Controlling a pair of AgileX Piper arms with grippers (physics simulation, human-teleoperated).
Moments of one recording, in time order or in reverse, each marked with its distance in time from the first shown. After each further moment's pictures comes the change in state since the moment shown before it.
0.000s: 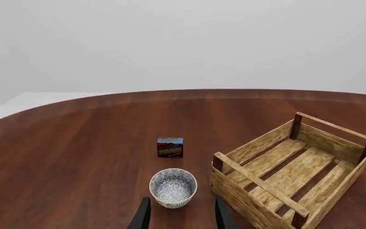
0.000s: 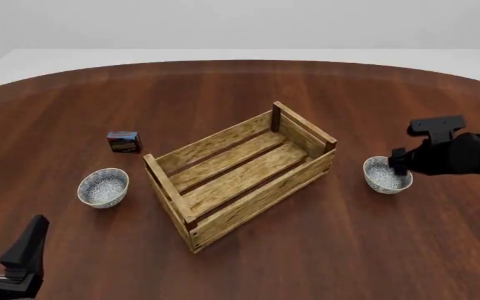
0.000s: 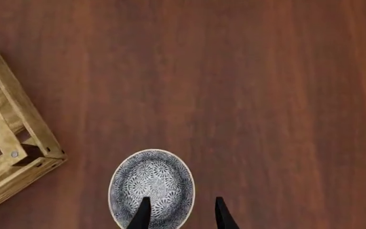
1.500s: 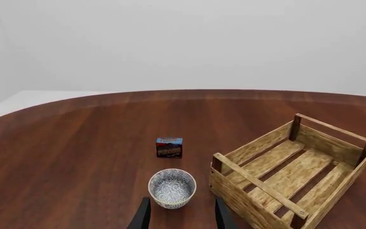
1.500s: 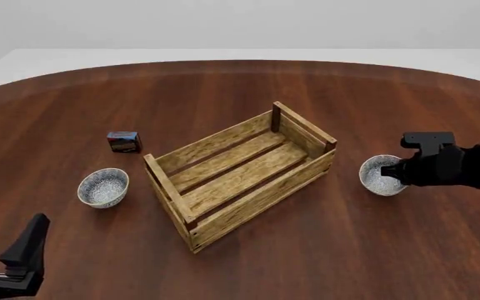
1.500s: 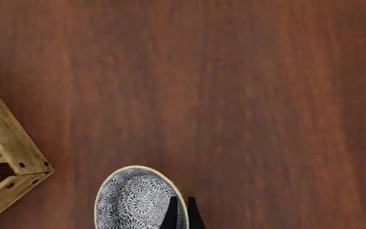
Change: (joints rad) left arm 0.000 0.020 0.001 -0.020 -0.011; right arm -0.004 0.130 0.004 -0.092 0.006
